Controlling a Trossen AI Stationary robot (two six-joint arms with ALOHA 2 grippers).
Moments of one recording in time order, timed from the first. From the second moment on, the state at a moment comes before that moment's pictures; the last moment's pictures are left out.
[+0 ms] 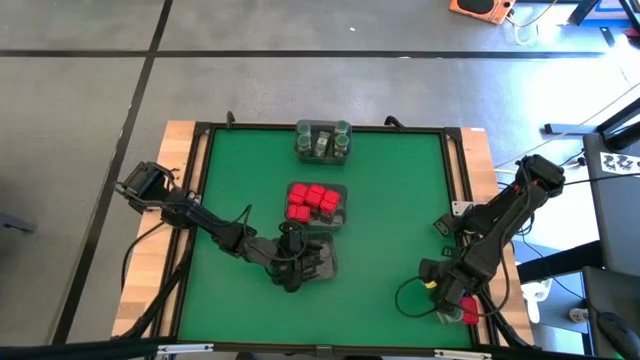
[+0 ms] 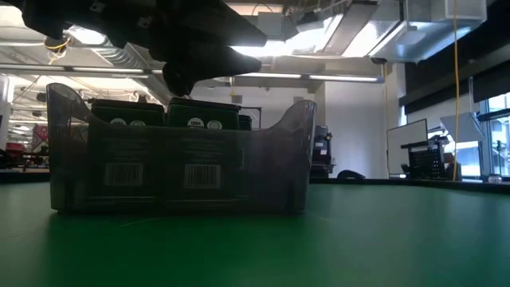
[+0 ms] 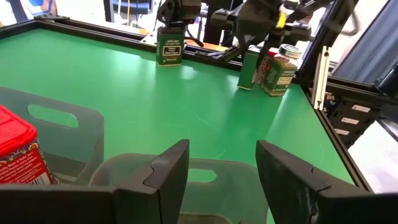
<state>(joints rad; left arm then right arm) -0.43 1.68 0.73 0.65 -0.48 -0.35 0.91 1.38 0.87 -0.94 -0.14 1.24</state>
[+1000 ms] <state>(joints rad) -0.52 1.40 0.73 0.15 -0.63 -0.44 0.52 1.48 1.17 -0.45 0.37 -0.24</state>
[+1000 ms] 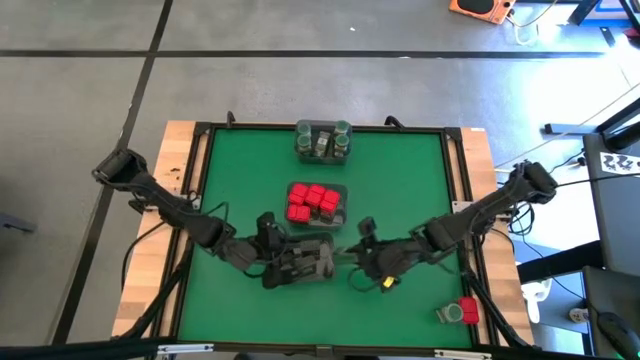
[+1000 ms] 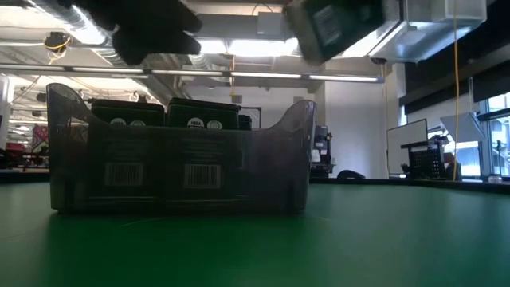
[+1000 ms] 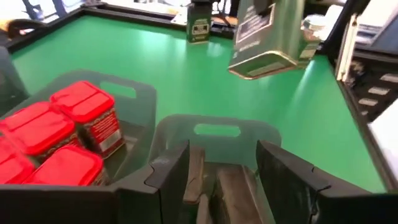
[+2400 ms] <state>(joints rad) -0.58 1.40 0.72 0.11 -0.73 -0.51 0.47 1.81 1.39 -0.69 0.30 -0.87</state>
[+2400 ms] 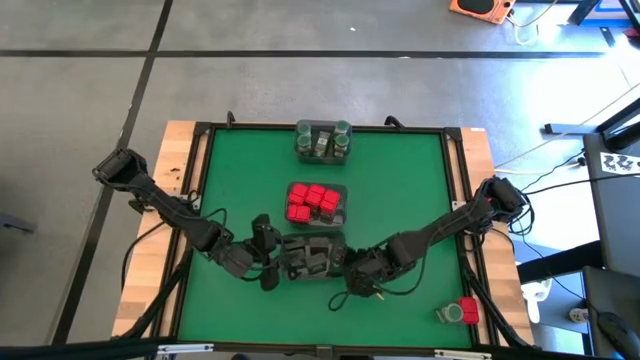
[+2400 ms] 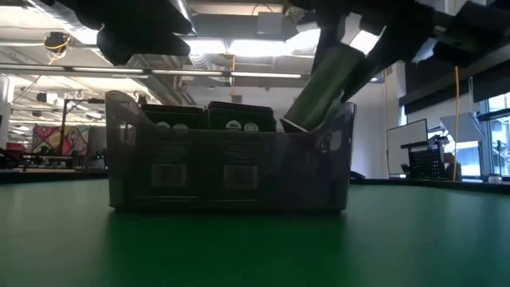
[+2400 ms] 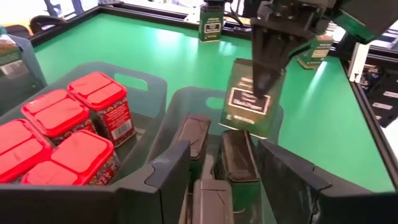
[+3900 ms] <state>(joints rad) -0.58 1.45 0.72 0.18 -0.74 -0.50 0.59 1.81 1.61 -1.41 0.07 0.31</state>
